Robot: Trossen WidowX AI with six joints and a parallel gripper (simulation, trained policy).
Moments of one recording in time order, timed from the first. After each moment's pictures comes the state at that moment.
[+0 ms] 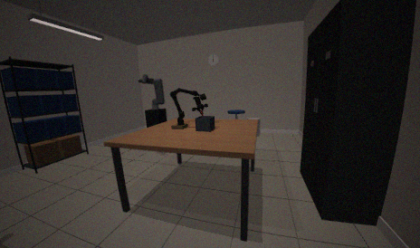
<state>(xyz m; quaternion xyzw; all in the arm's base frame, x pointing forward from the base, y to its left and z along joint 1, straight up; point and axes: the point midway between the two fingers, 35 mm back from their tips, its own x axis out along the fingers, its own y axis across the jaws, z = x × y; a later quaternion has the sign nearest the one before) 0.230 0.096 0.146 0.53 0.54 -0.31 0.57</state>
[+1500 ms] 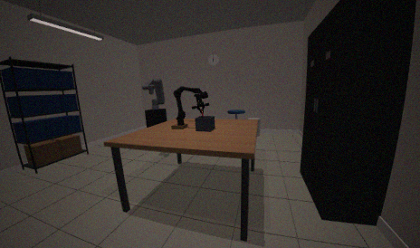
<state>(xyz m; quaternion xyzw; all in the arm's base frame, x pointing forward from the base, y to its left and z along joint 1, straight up) 0.274 -0.036 0.169 0.50 0.49 -0.39 0.60</state>
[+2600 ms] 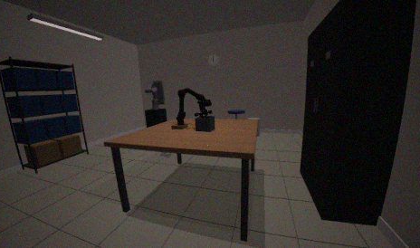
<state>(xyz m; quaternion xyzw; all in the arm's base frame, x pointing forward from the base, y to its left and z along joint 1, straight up) 0.309 -0.066 0.095 0.48 0.53 -0.38 0.59</state>
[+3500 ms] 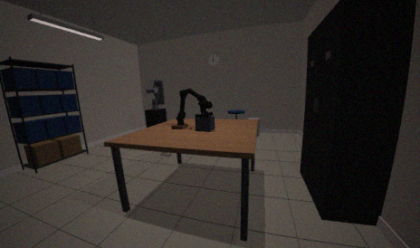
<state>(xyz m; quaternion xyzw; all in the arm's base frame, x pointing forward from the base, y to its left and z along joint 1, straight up) 0.316 -0.074 0.082 0.48 0.56 -0.36 0.56</state>
